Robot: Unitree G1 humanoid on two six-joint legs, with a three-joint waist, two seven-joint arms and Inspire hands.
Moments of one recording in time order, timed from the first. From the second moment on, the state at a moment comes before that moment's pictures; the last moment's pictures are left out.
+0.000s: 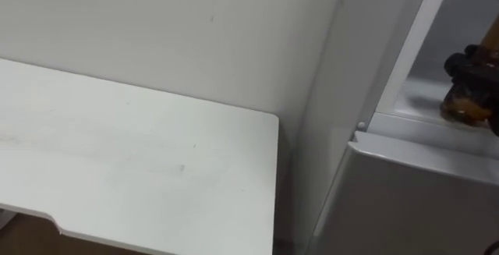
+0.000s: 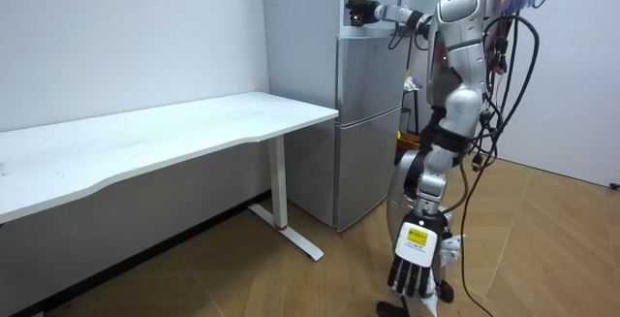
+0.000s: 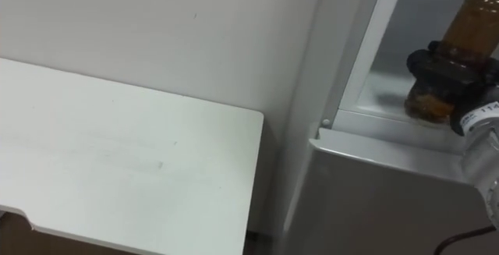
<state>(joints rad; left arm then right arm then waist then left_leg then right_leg) 0.33 0.24 0.25 1.01 0.16 0.19 0.18 -0.75 -0.72 -0.10 0.50 0.81 0.24 -0.31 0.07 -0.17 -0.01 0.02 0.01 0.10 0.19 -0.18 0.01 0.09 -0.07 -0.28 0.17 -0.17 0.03</state>
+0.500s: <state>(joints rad) 0.33 0.26 0.25 1.00 0.16 0.20 0.14 -0.81 -0.77 0.03 0.63 0.79 0.24 -0.23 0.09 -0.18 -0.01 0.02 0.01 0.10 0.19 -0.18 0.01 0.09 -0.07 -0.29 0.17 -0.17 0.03</state>
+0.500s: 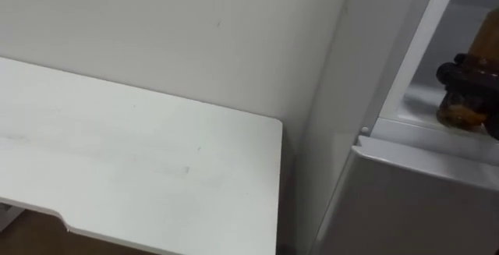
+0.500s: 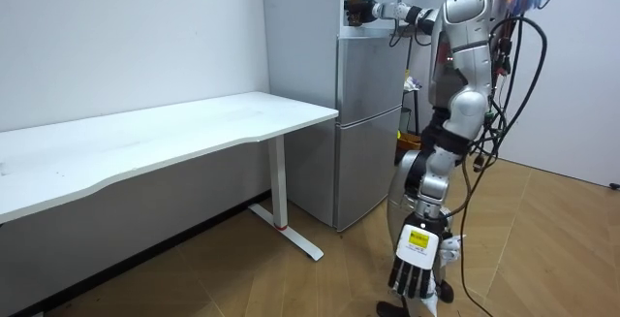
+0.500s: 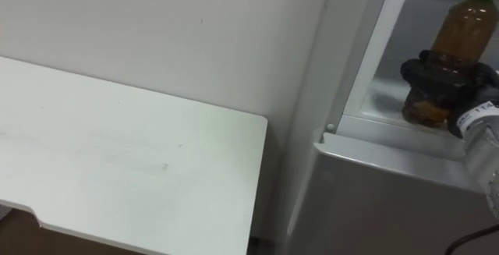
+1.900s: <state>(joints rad) 0.36 0.29 0.16 0.95 0.16 0.21 0.12 -0.82 -0.78 0.06 0.85 0.77 0.03 -0.23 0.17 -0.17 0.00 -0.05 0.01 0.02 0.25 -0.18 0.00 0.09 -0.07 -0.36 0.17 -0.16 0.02</state>
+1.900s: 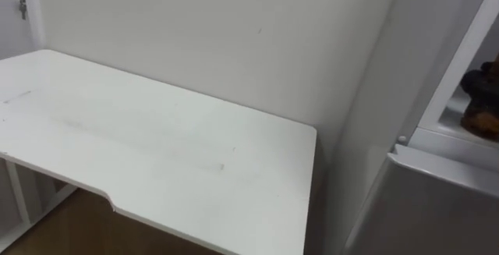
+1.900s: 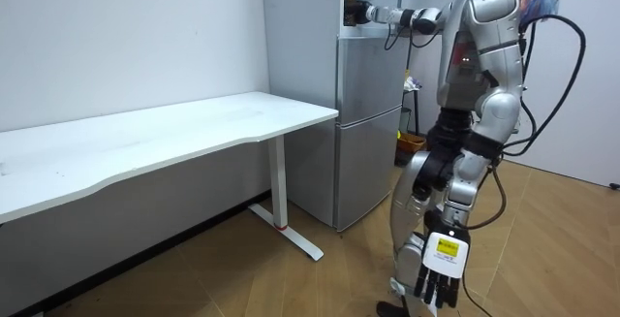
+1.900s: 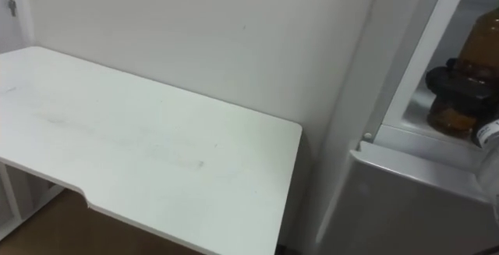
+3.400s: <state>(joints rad) 0.36 0.28 0.12 0.95 0.15 0.14 0.10 -0.84 -0.78 0.07 0.85 0.70 0.00 -0.17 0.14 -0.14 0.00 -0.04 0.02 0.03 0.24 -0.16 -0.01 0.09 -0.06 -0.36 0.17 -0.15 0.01</state>
